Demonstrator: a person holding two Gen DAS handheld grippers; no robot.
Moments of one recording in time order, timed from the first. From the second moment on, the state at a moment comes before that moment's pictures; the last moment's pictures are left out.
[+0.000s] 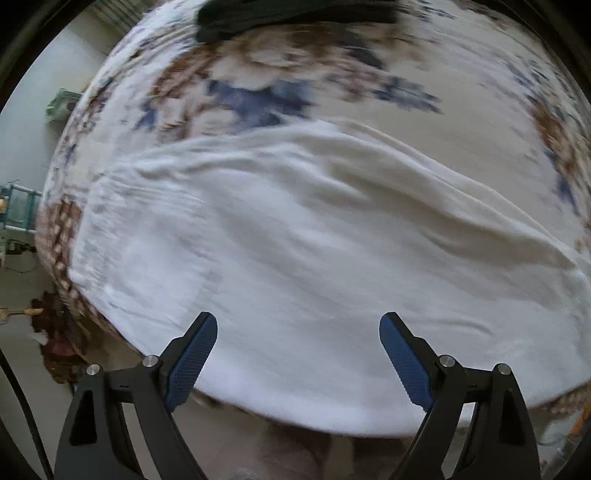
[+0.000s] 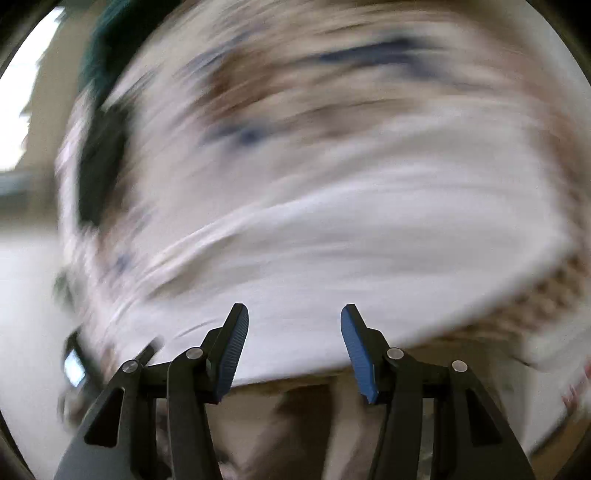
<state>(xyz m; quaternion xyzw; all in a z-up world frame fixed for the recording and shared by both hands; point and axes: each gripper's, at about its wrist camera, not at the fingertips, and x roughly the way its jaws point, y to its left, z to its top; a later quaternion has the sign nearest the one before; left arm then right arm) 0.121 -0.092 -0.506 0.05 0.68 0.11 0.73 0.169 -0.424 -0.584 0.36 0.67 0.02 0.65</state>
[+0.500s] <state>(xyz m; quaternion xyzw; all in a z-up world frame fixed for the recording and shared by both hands) 0.165 0.042 -0.561 -0.03 0.72 0.10 0.69 0.380 -0.121 -0.689 0.11 0.79 0.26 0.54</state>
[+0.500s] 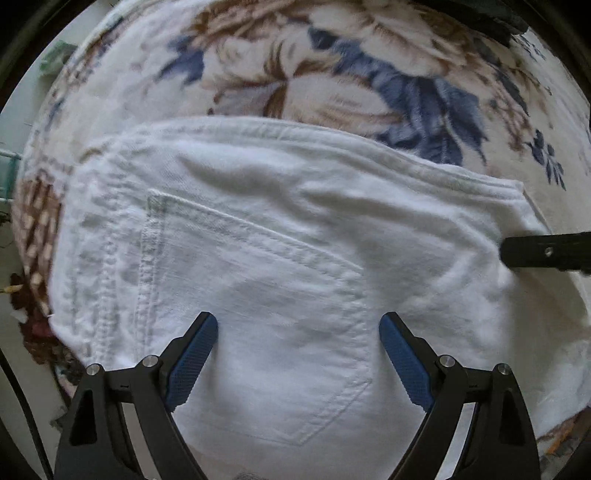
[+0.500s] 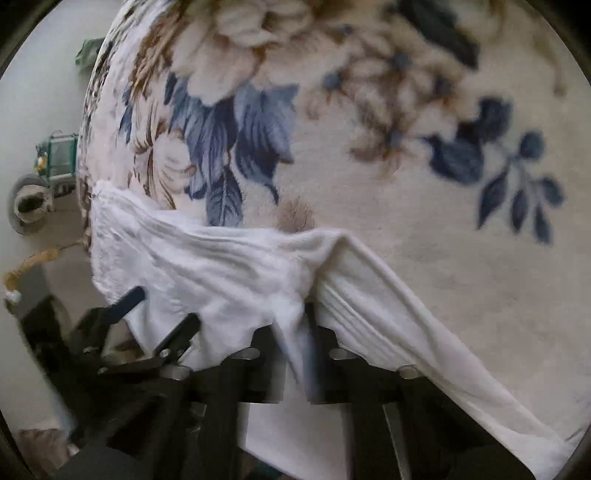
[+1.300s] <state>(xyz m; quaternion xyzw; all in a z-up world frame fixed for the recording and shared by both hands) 0.214 0.105 -0.561 -0.06 0.74 0.06 0.67 0.420 -0.127 -0.684 0.06 0.80 0.25 0.54</state>
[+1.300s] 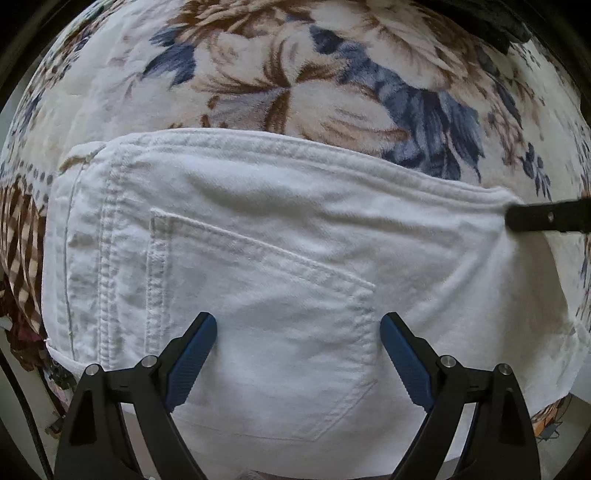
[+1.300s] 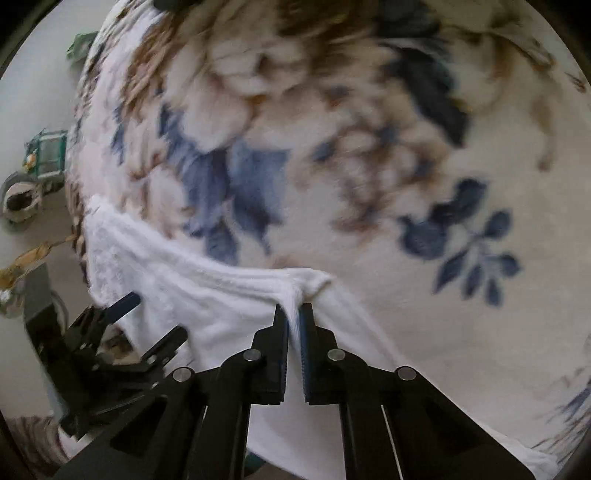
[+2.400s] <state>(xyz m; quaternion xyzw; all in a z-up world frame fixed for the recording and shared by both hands) 0.328 0.053 -0.584 -0.05 0.73 -0.02 0.68 0.316 -0.291 -0.713 0.41 0.71 -0.05 0.57</state>
